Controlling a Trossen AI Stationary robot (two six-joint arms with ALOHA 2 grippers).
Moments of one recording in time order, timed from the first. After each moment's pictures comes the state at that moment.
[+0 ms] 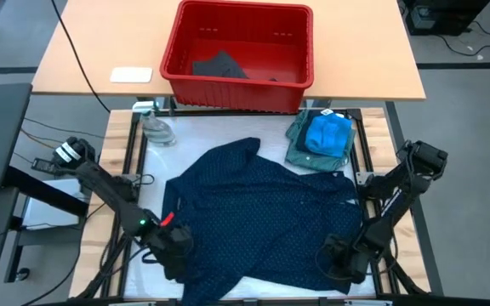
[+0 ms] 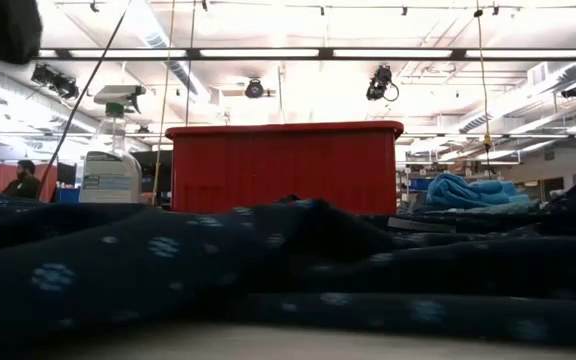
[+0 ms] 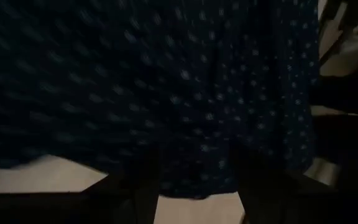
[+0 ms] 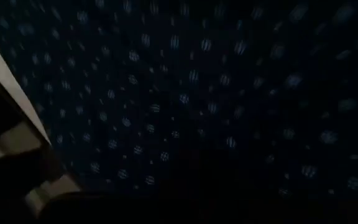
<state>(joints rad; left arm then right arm) -0.76 1.42 0.81 -0.44 -0.01 -1.24 1.00 1.54 0.73 -0.39 -0.01 1.73</state>
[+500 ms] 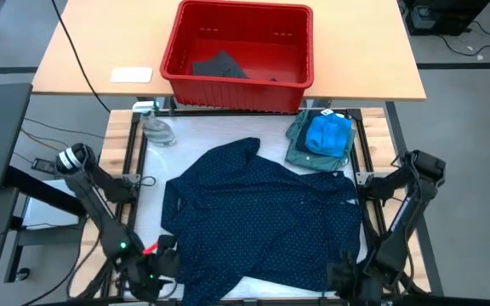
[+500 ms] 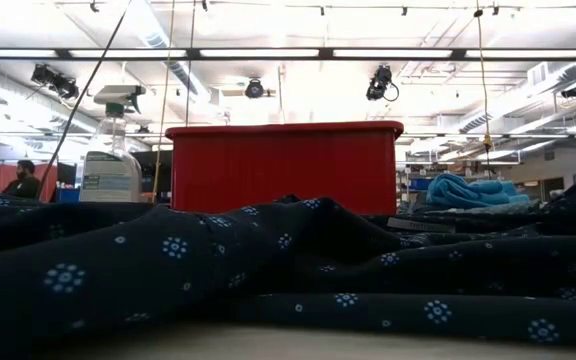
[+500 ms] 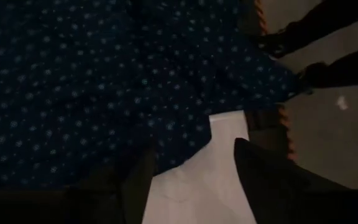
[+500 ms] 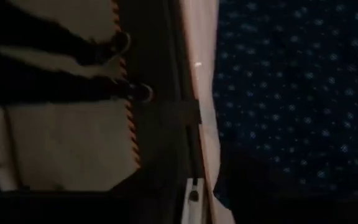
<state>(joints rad) -0.99 1.49 1.02 -0.61 -0.24 -0.79 1.07 1.62 1.17 -0.66 0.08 1.29</state>
